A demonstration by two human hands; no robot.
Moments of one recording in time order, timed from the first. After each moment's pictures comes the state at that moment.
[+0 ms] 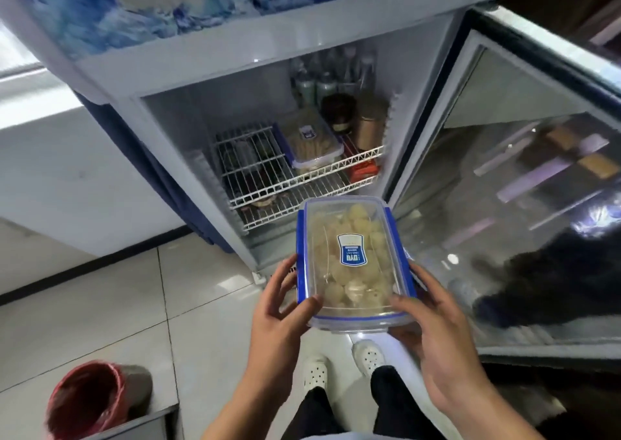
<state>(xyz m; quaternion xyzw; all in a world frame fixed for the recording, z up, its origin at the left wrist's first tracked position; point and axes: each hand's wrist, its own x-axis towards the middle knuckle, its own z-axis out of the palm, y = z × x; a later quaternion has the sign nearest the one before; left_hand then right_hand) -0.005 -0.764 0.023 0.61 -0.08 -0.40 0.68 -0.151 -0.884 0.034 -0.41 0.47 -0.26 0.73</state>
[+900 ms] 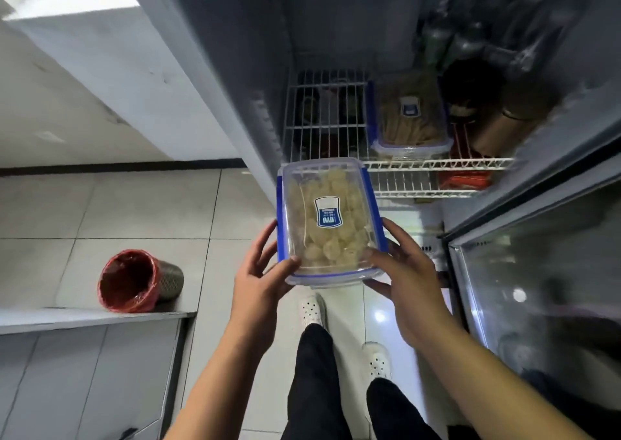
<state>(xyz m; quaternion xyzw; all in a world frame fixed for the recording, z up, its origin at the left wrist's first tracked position) 0.075 -0.811 -0.055 0.63 0.12 -0.25 0.72 0.004 -0.989 -0.052 -0.49 0.38 -0.03 0.78</state>
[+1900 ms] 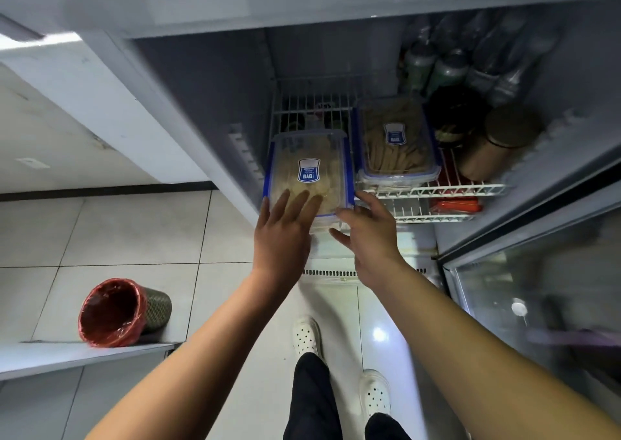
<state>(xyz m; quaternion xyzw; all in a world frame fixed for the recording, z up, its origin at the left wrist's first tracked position) 0.178 -0.896 -0.106 0.92 -0.36 0.10 0.11 0.124 -1.022 -0.084 -0.42 0.42 -0.09 0.80</state>
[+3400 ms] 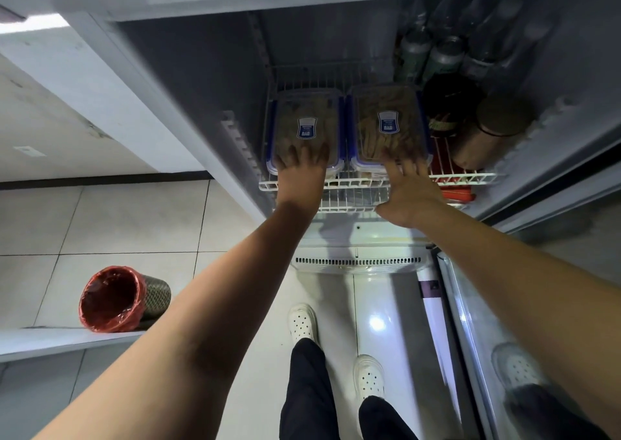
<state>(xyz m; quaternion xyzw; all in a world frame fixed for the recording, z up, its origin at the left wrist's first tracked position) 0.241 -0.970 -0.133 0.95 -0.30 0.02 -0.09 0.133 -1.141 -0.118 -0.95 0.21 0.18 0.13</state>
